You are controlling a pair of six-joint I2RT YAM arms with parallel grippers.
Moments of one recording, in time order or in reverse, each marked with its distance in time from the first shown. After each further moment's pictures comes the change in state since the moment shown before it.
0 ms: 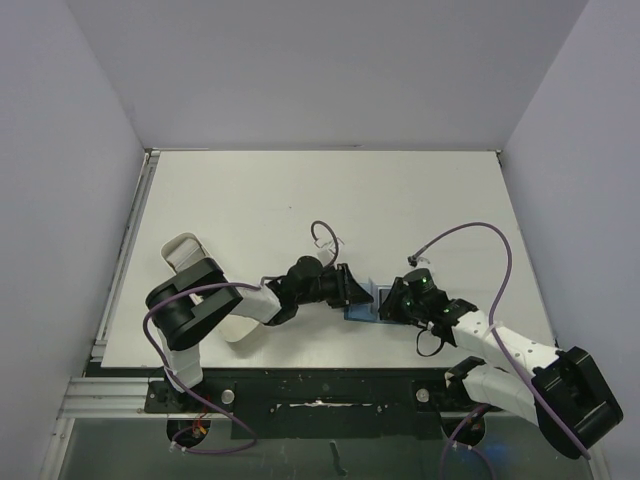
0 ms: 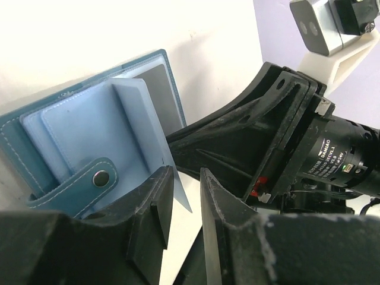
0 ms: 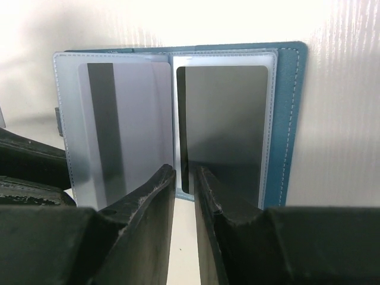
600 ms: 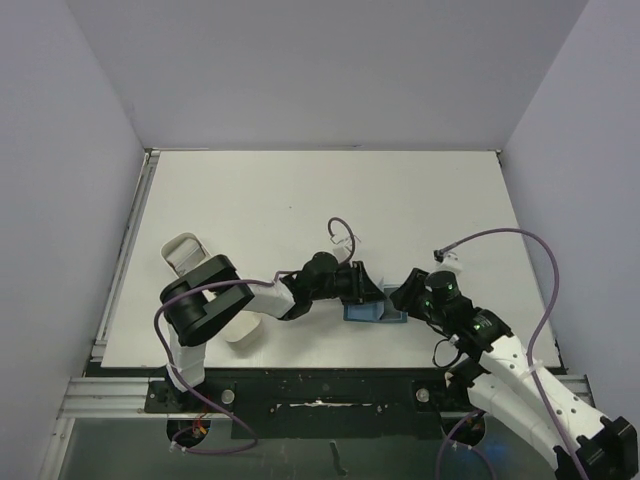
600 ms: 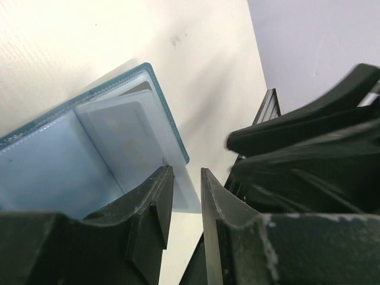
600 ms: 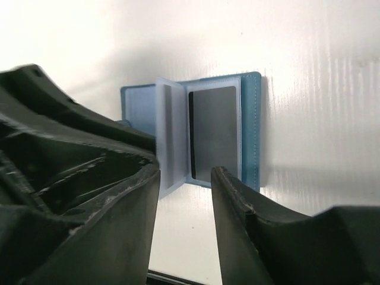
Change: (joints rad) left arm -0.033 0.061 0.134 -0.056 0.000 0.044; right arm 0.000 -0.322 0.072 -0.254 0.124 0.016
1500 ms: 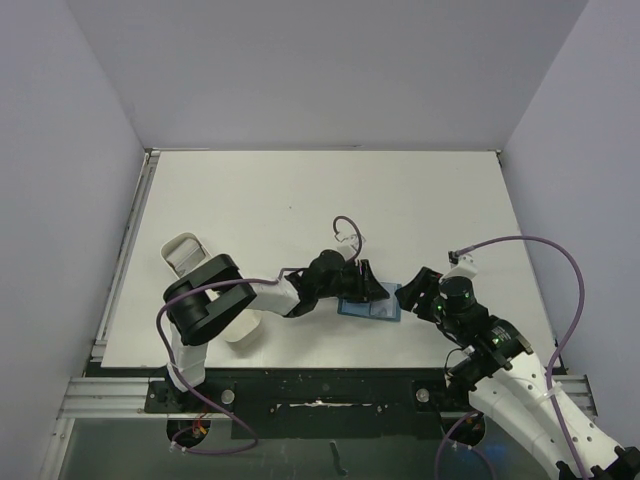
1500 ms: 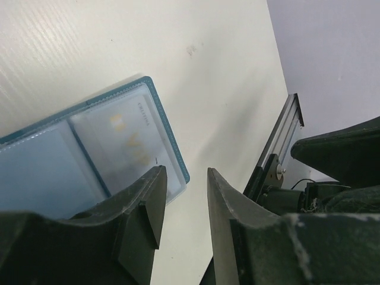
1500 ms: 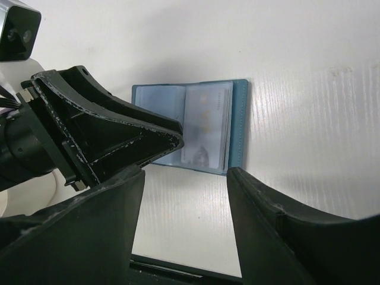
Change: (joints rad) left arm -0.015 0.032 0.065 -0.090 -0.051 0.061; right arm 0.000 -0.195 0.067 -0.169 0.048 0.010
